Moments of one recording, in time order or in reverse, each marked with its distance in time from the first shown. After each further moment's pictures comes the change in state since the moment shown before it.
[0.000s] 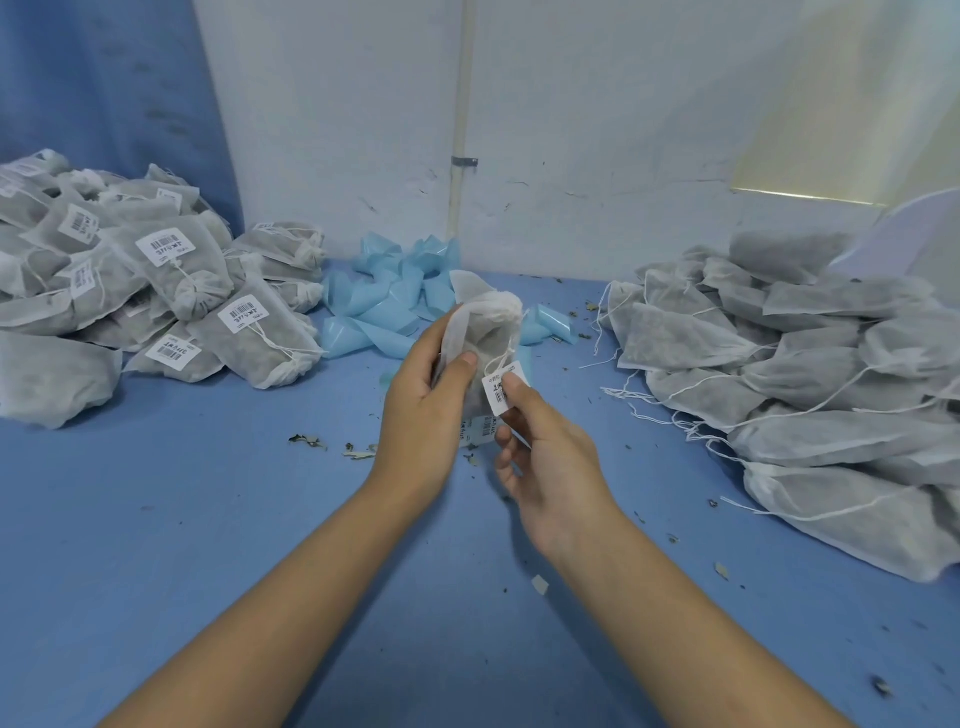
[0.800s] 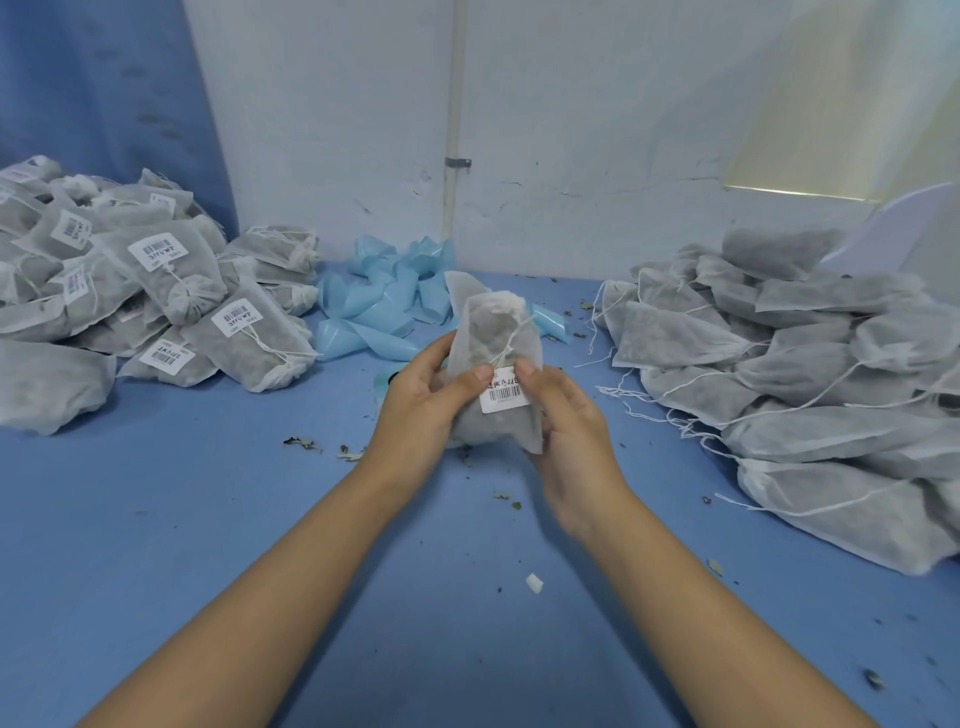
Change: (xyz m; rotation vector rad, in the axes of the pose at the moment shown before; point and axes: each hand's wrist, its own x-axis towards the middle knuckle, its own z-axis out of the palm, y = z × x) left_hand 0.003 0.002 -0.004 -0.198 -0.178 -0.213; right_hand 0.022 -0.008 -0.020 -0.058 -0.188 -0.228
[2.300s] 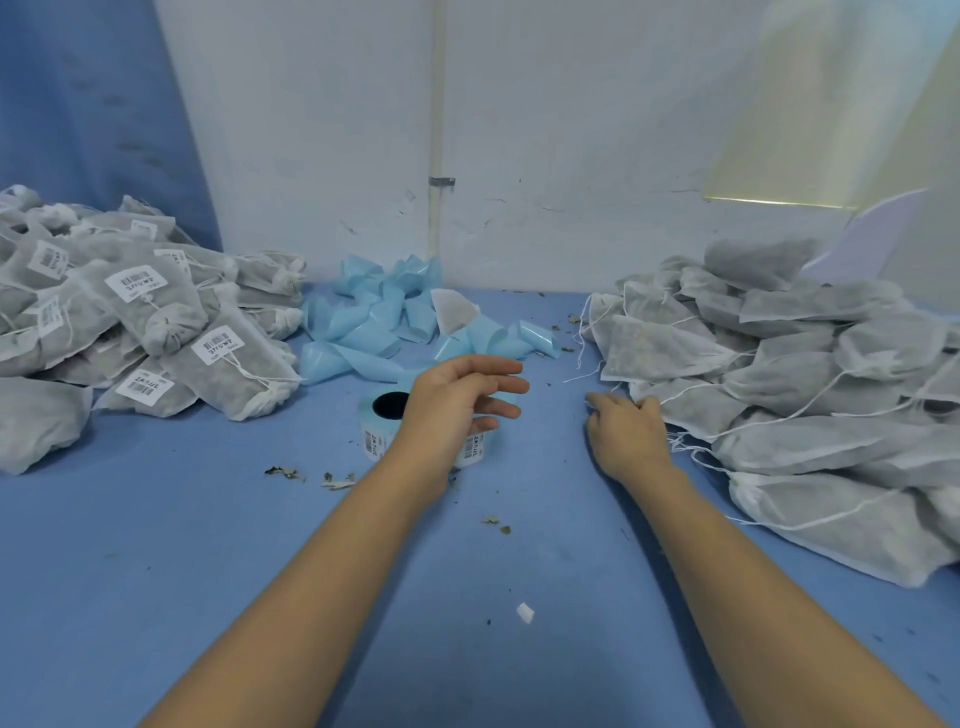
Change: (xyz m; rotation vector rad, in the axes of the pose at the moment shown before) left_hand 0.025 0.009 0.027 0.162 0.064 -0.217; right_hand 0.096 -0.003 -0.107 -1.937 0.192 -0.163
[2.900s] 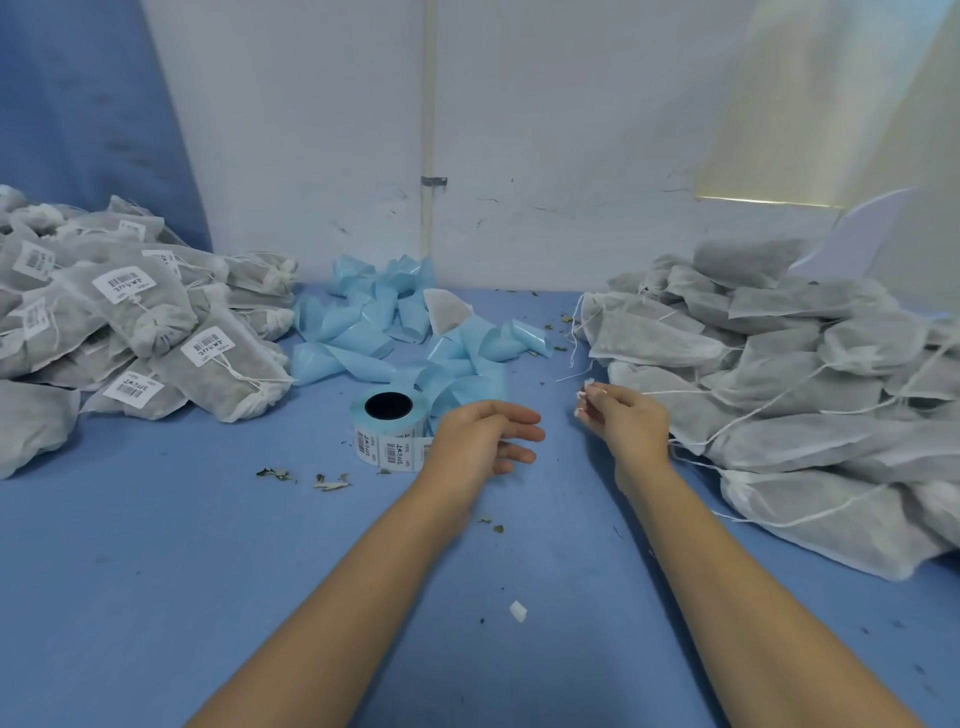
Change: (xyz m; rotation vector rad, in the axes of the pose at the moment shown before) left_hand -0.007 -0.025 0.021 0.031 -0.028 -0.177; right_hand -0.017 -0.015 -0.017 1.547 0.200 0.444
